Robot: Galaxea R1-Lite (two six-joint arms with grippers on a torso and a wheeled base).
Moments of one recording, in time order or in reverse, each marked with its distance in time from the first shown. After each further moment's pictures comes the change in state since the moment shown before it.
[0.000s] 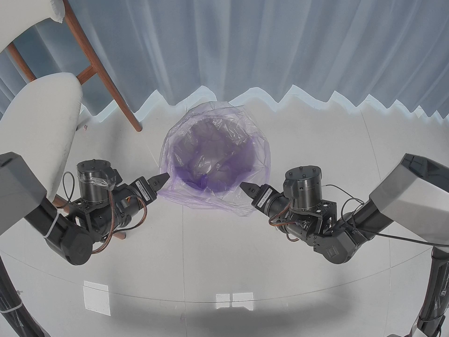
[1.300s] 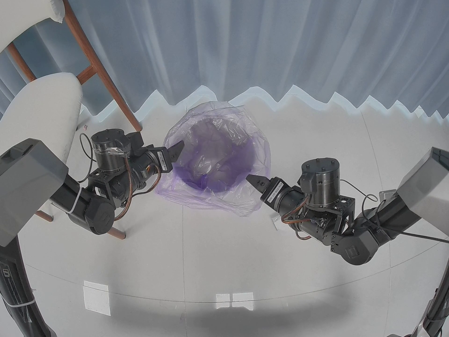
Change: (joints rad) left arm -0.003 0.137 -0.333 -0.042 -0.014 0.453; right arm 0.010 -0.131 0.094 -0.003 0.001 0.010
